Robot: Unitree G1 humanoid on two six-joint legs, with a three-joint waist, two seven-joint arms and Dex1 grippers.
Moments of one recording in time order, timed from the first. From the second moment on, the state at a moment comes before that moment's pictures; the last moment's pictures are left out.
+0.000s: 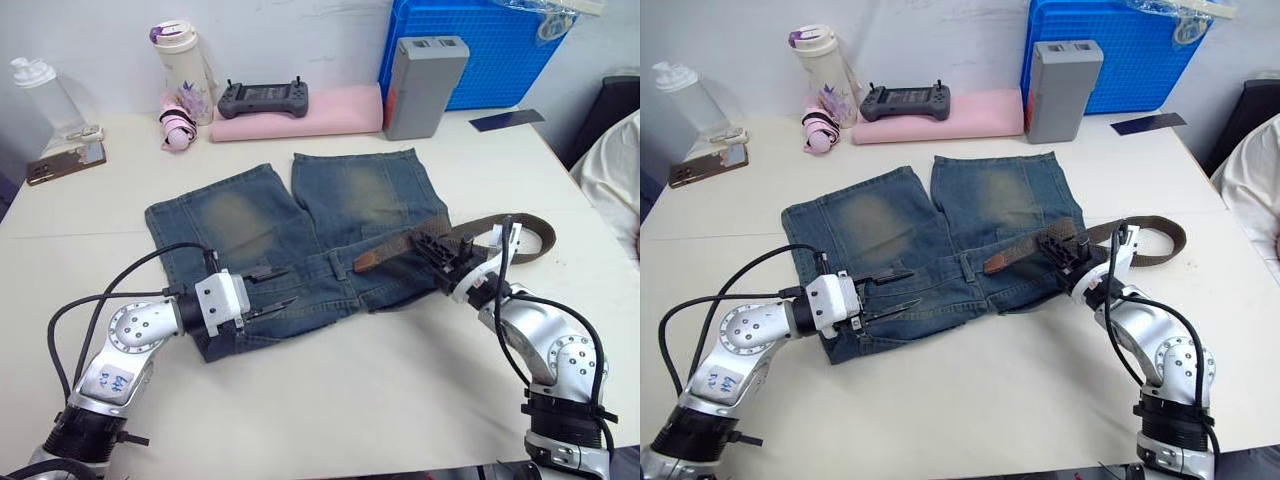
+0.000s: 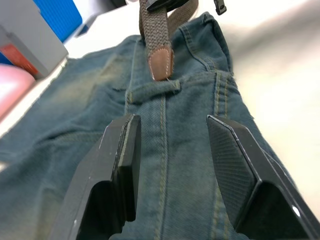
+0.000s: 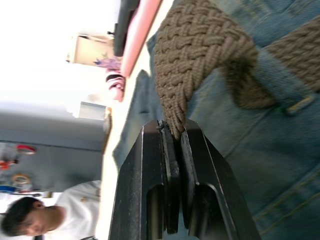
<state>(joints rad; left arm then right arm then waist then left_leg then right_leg) -0.15 0.70 -0.08 -0.23 -0.29 -0.13 -0.78 -0.28 -0.34 -0.31 -0.15 1.70 0.78 -0.29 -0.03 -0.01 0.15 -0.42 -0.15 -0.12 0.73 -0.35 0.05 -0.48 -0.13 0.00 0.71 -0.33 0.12</state>
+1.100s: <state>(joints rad) -0.41 0.67 -0.16 0.12 0.20 -0.76 -0.72 -0.26 -0.20 -0.12 -0.23 1.44 0.81 -0.22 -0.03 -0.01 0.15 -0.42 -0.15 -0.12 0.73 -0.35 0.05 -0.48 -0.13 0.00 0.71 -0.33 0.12</state>
